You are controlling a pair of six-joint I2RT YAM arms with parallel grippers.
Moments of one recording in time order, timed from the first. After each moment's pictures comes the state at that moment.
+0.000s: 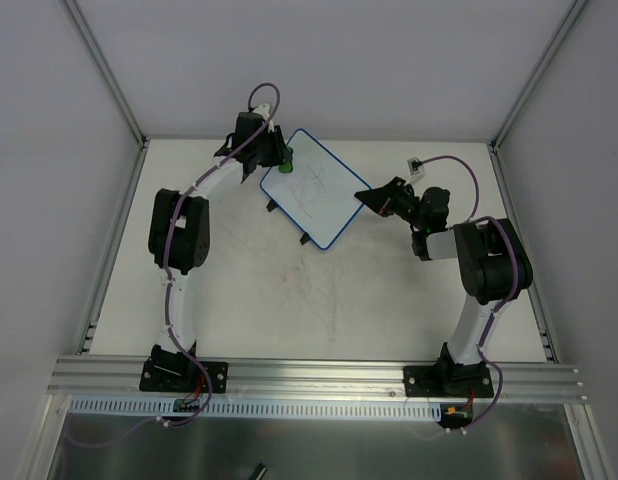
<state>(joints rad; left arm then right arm) -0.28 2.21 1.80 -0.13 0.20 -0.39 0.18 1.89 0.79 1.12 -0.69 0.84</state>
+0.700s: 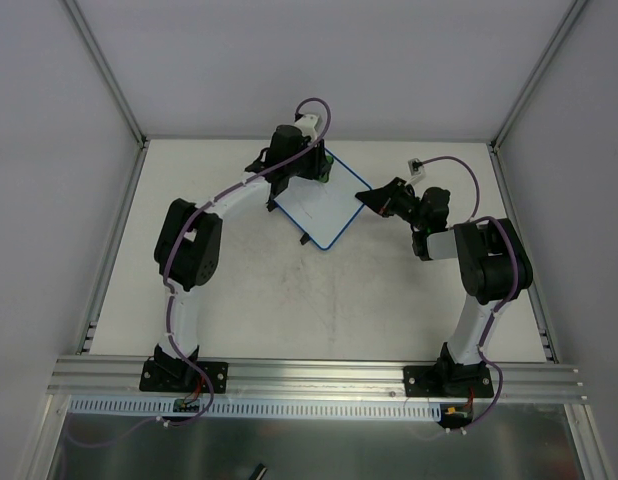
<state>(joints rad) -0.50 2.09 1.66 0.02 0.16 -0.25 0.18 1.89 0.79 1.11 -0.69 0.85</state>
